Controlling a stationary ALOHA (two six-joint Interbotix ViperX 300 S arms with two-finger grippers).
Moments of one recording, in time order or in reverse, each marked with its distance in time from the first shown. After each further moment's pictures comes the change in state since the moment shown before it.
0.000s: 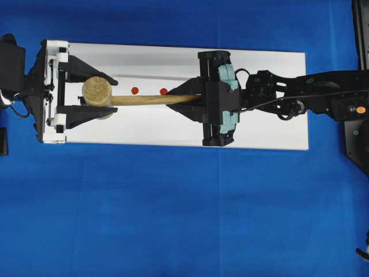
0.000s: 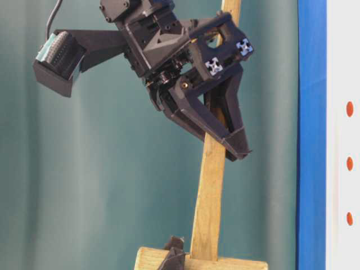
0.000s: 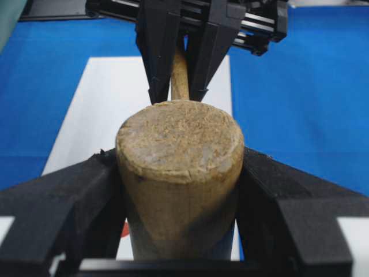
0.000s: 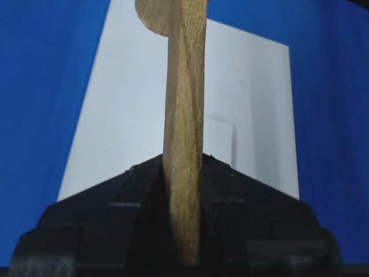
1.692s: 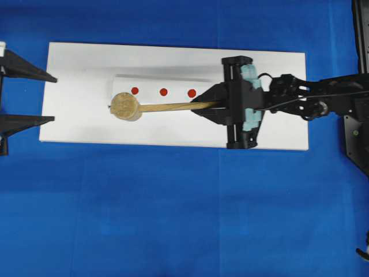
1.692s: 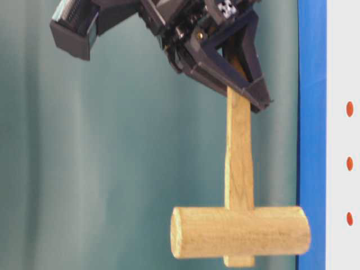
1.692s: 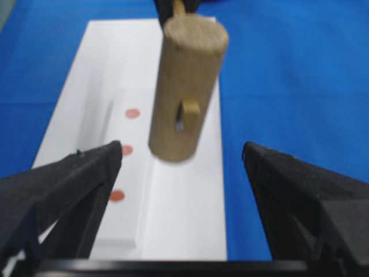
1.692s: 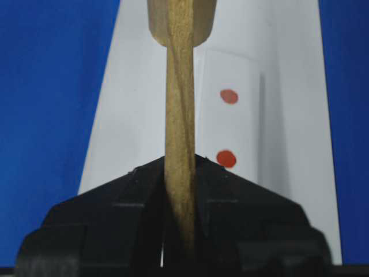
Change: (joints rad) left arm -0.006 -0.528 0.175 0.000 0.407 0.002; right arm 0.000 -0.107 0.146 0.103 0.015 -0.005
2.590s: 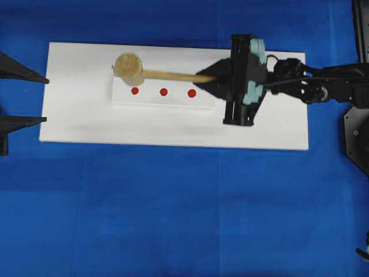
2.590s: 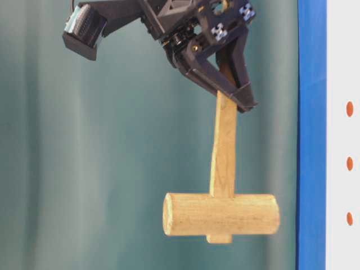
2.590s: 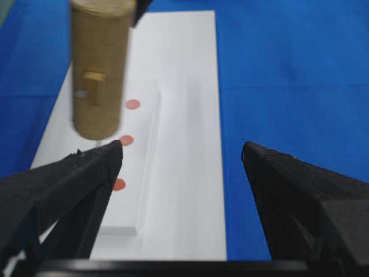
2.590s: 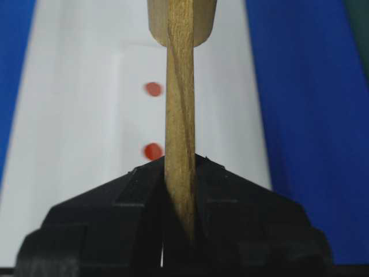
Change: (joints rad) left arm -0.002 -0.060 0.020 0.000 0.032 -0.002; right arm -0.091 0.003 0.003 0.012 -0.075 -0.002
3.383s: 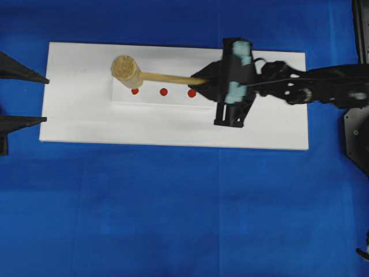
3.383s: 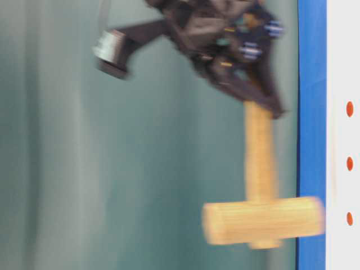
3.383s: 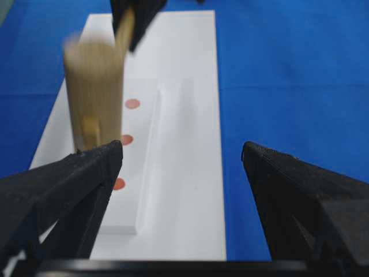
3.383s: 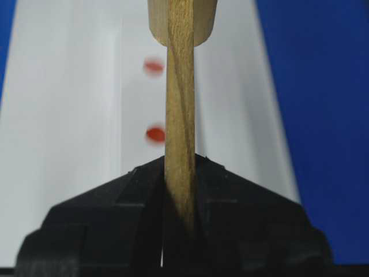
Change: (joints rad) left arm 0.002 0.000 0.003 0.000 -0.003 0.000; right arm 0.000 0.147 -0.026 0.057 -0.003 0.003
